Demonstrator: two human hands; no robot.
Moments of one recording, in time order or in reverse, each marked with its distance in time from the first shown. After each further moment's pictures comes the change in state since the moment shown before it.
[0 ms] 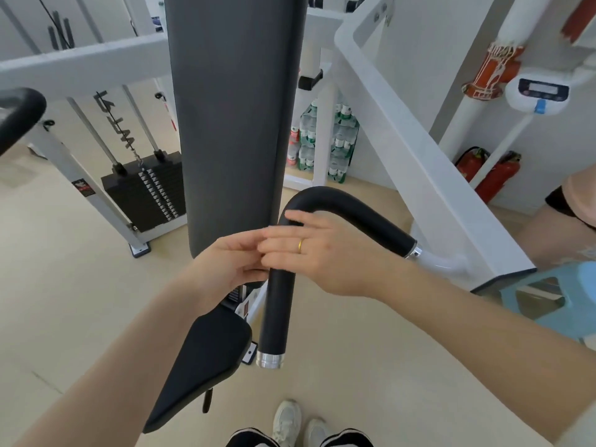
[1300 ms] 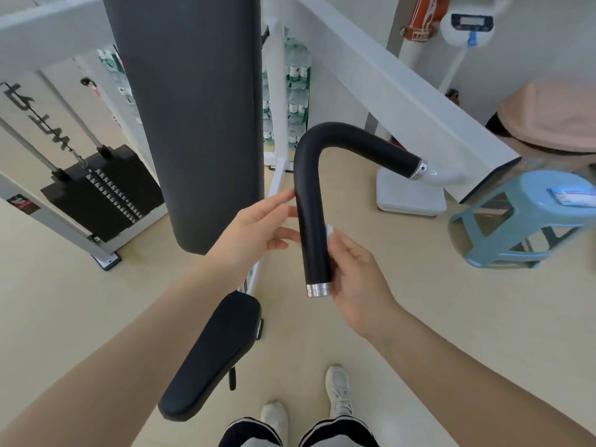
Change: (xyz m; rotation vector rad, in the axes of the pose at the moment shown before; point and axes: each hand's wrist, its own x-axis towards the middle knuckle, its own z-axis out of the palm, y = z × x) left_hand -0.022 -0.012 -0.008 0.133 -0.155 0.113; right_hand 0.009 -0.145 0.026 1.575 0.752 1.467
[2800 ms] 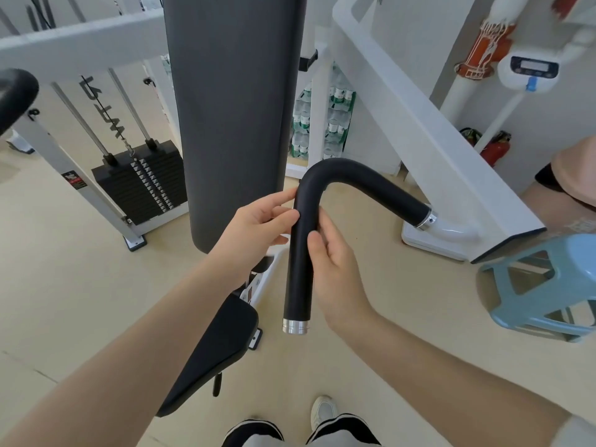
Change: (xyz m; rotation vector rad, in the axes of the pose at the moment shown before) left_hand 0.025 0.012 0.016 0.039 0.223 0.121; right_hand 0.042 -0.033 0.001 -0.379 -0.140 -0.297
